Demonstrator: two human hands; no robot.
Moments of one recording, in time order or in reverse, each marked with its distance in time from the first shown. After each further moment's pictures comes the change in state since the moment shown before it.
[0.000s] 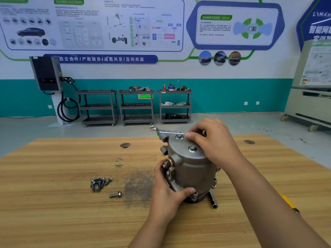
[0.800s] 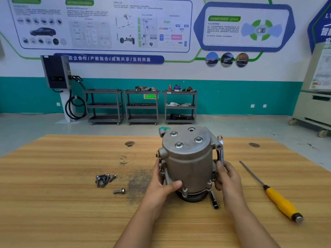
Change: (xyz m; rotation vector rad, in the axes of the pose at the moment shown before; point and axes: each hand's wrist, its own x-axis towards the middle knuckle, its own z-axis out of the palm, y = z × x) left_hand 0.011 -0.008 -0.020 -0.464 -0.088 -0.387; right_hand -0.076 0.103 0.078 0.951 0.197 0.505
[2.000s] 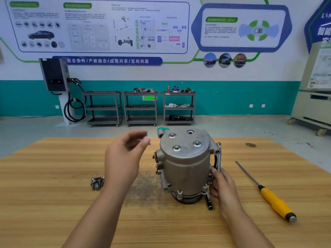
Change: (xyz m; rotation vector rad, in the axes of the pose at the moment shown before) left_hand -0.023 0.127 0.010 0.534 0.379 0.523; right_hand -0.004 0.001 -0.004 0.110 0.013 0.216
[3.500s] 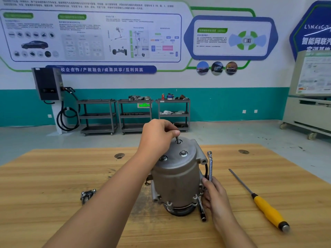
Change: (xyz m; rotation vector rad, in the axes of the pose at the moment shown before) left_hand 0.058 0.030 0.086 0.418 -0.316 0.058; right_hand 0.005 0.004 -0.001 0.033 -0.035 -0.032
